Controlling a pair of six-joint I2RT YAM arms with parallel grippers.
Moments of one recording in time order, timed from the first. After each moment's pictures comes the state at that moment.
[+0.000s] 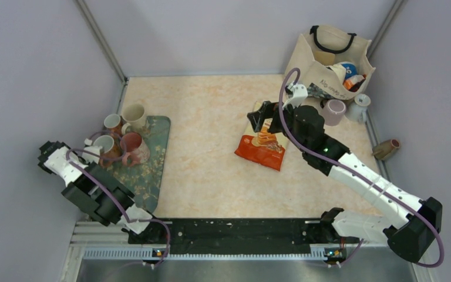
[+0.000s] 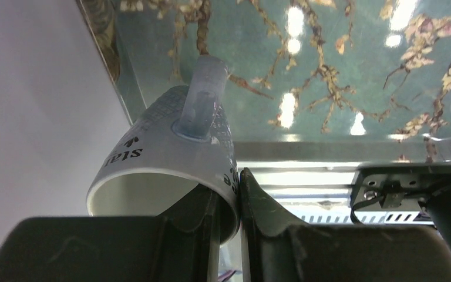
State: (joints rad) left arm 0.96 1.48 1.14 -1.09 0.07 1.02; right arm 0.71 1.09 0.99 -0.06 0.18 0.42
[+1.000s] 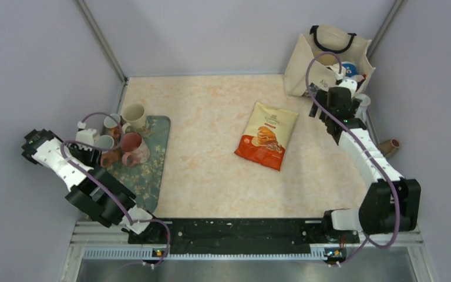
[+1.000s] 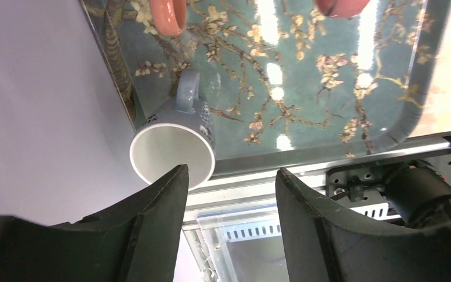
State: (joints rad) left arm 0.96 1.49 1.35 -1.28 0.30 1.10; right arm 0.16 1.28 1.02 -0.27 0.39 0.25
